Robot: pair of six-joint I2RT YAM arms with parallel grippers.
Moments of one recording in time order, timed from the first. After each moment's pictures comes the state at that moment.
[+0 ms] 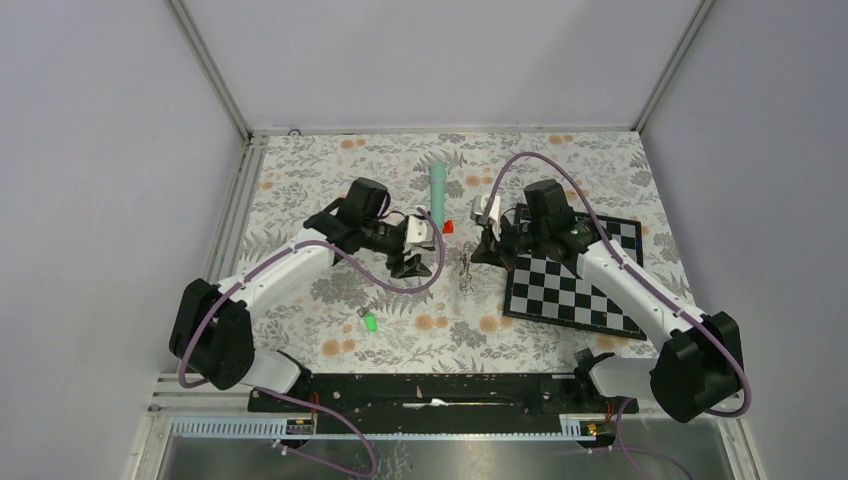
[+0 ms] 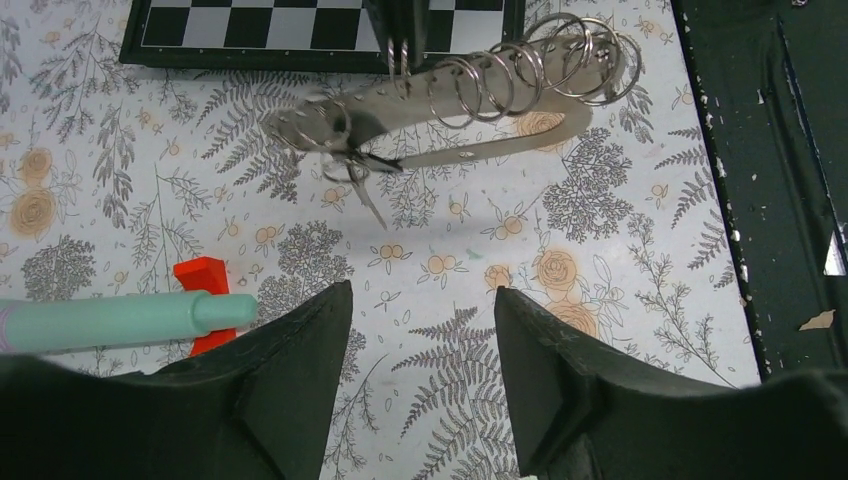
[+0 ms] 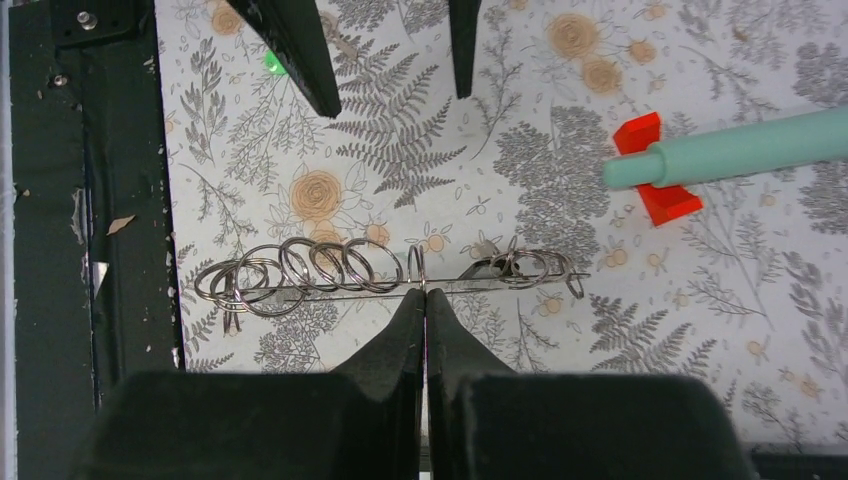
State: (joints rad) left arm -0.55 1.42 1.04 -0.42 0.87 0.80; right arm 0.46 1.27 0.93 -0.44 -0.81 -0.57
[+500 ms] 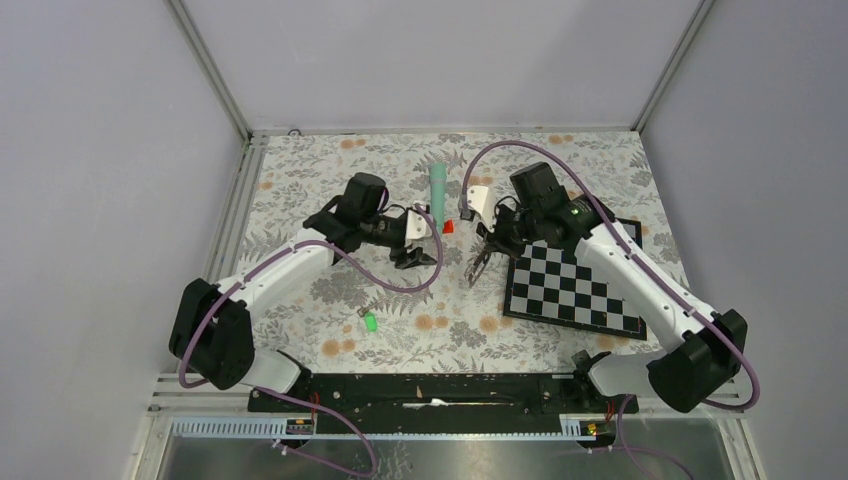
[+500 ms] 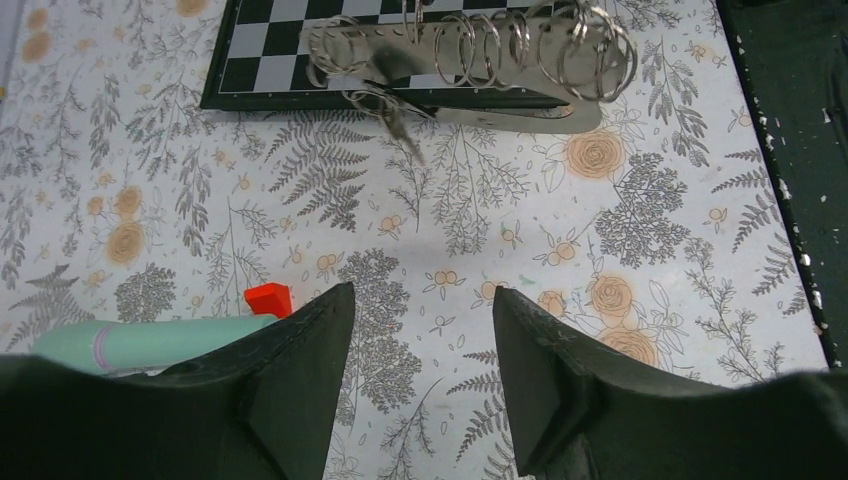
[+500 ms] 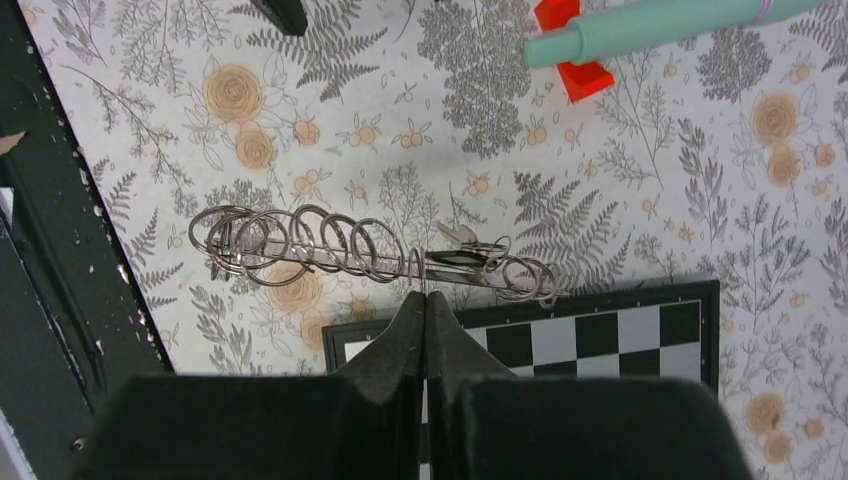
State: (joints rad) left arm -0.55 1.42 1.04 -0.31 0.87 0.80; right arm 0.55 1.32 1.24 -0.84 -0.44 -0.65
